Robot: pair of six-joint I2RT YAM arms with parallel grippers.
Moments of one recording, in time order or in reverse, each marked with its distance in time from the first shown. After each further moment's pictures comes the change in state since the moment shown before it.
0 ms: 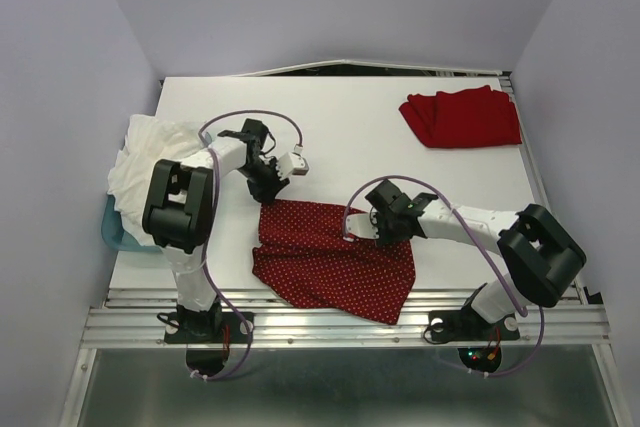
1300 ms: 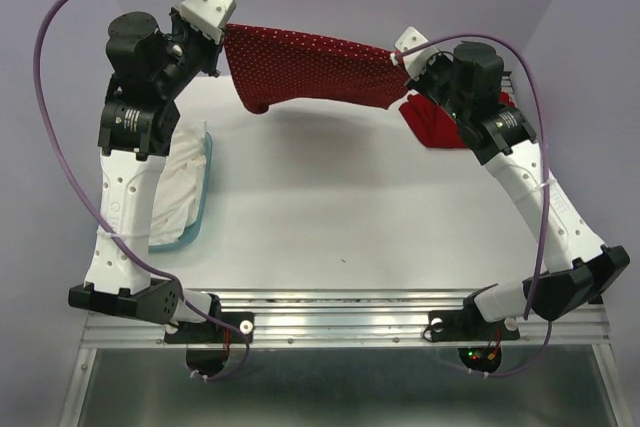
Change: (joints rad) left arm 0.094 -0.501 0.685 0.254 -0.114 -0.537; right arm -0.346 -0.112 0.851 0.065 0.039 0.204
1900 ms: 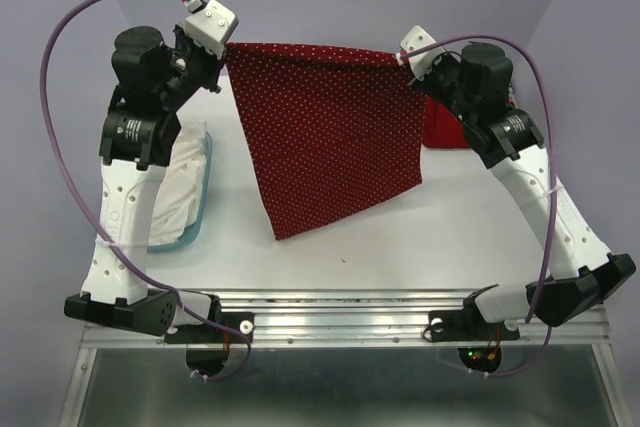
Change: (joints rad) left arm -0.006 -0.067 -0.100 -0.032 -0.016 -0.001; right arm 0.000 -0.032 -0.001 0.001 -0.013 -0.002
